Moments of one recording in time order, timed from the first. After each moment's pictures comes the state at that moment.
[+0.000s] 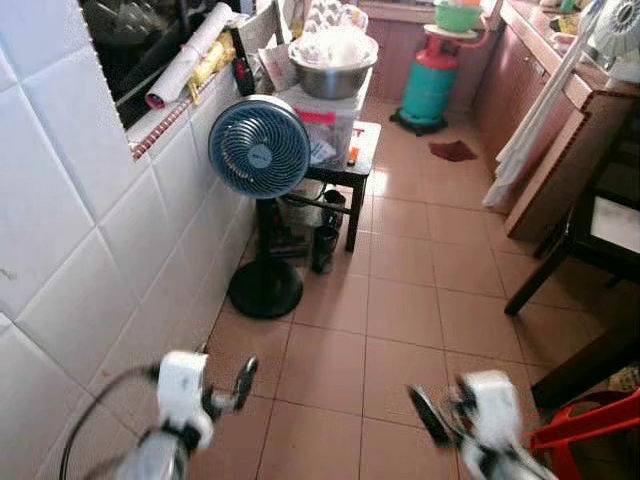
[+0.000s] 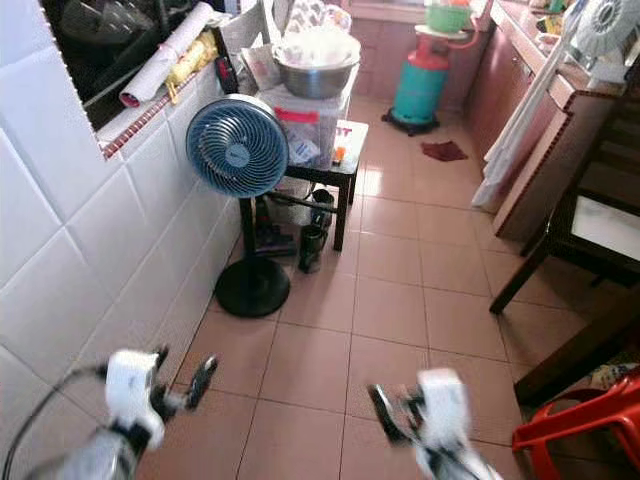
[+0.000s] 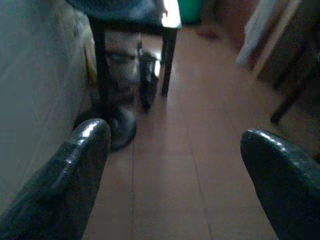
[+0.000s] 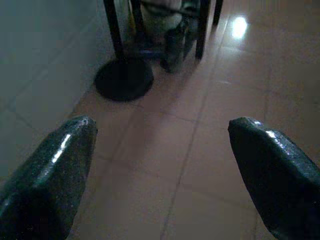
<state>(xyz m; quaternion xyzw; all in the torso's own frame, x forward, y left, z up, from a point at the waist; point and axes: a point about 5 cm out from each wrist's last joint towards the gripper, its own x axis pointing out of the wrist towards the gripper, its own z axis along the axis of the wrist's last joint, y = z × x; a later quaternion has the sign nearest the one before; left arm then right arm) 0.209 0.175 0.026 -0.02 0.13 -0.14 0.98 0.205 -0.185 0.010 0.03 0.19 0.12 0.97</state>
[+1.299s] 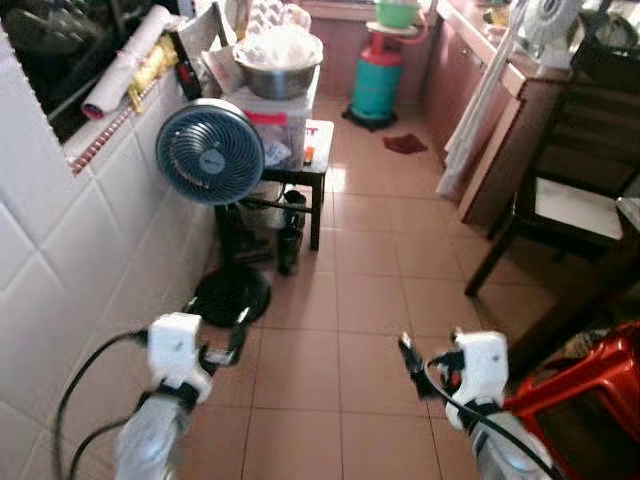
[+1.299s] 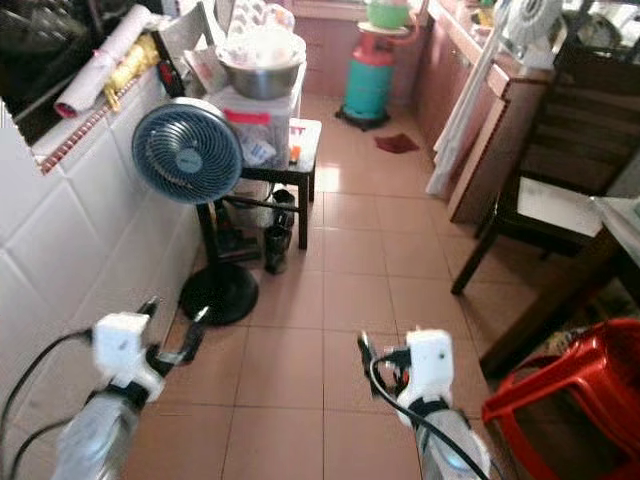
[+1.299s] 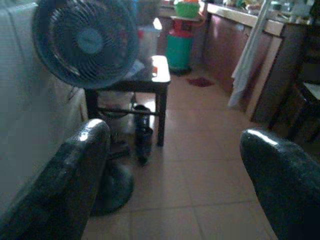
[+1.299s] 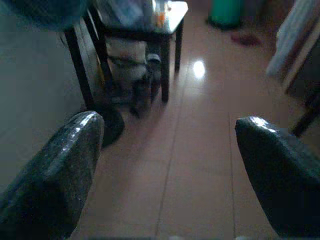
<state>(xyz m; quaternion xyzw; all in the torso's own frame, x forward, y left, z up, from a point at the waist) 0.231 0.178 0.063 -0.01 0.01 -0.09 1.00 0.224 -0.165 0.057 0.02 0.09 0.10 0.99</state>
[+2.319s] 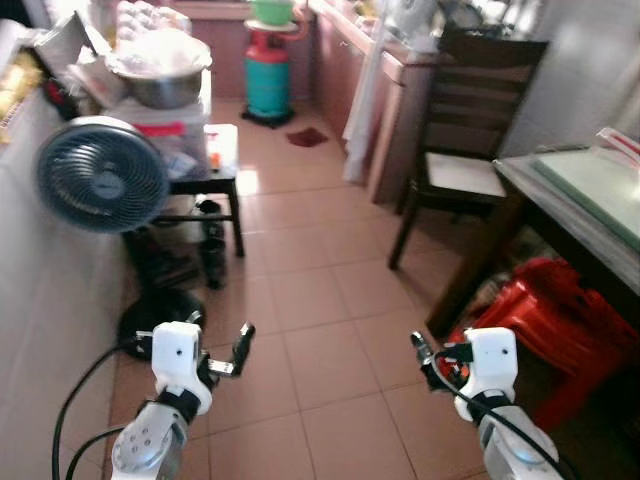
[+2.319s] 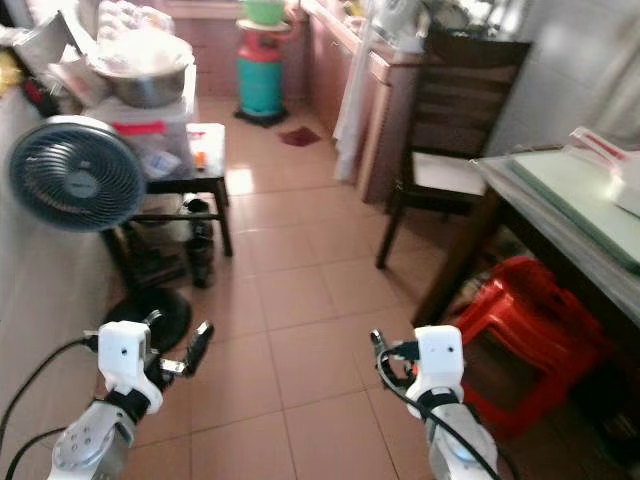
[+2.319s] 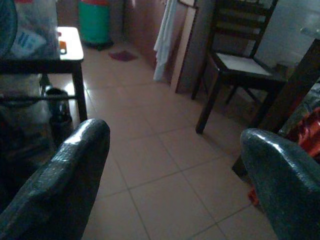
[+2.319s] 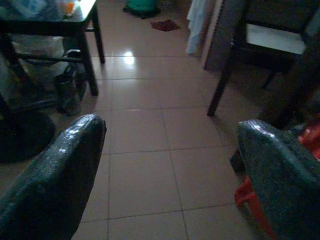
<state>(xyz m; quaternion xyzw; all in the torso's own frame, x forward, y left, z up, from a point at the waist) 0.227 0.174 0.053 -0.04 0.07 -0.13 0.99 0.231 -0.177 0.052 0.00 0.12 0.06 0.99</state>
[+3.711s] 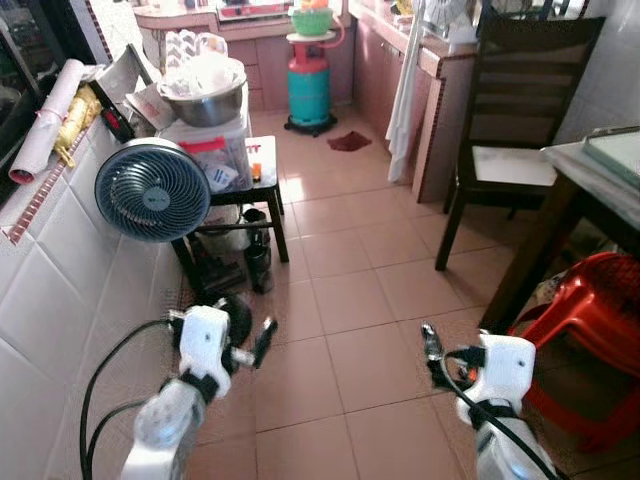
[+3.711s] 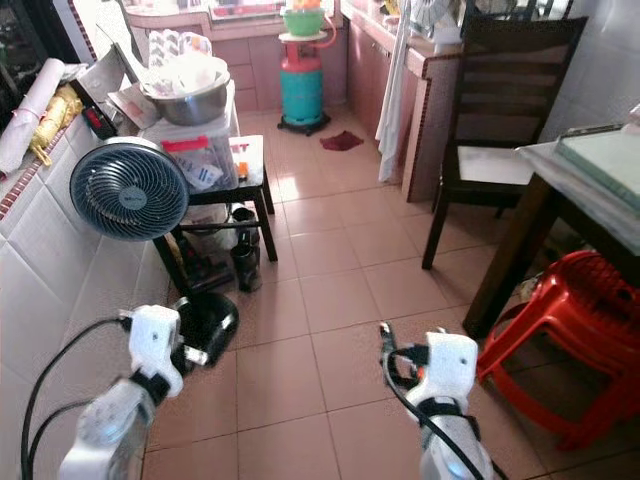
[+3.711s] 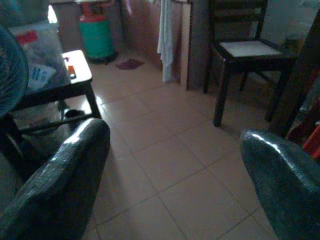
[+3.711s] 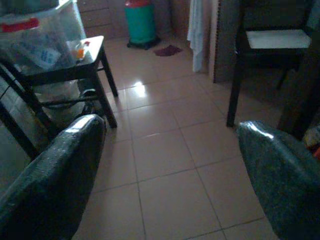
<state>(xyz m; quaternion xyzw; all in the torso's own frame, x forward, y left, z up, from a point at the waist) 0.252 0.159 0.058 0.00 0.05 -0.17 0.98 0.222 -0.165 0.060 0.05 0.07 0.01 1.00</state>
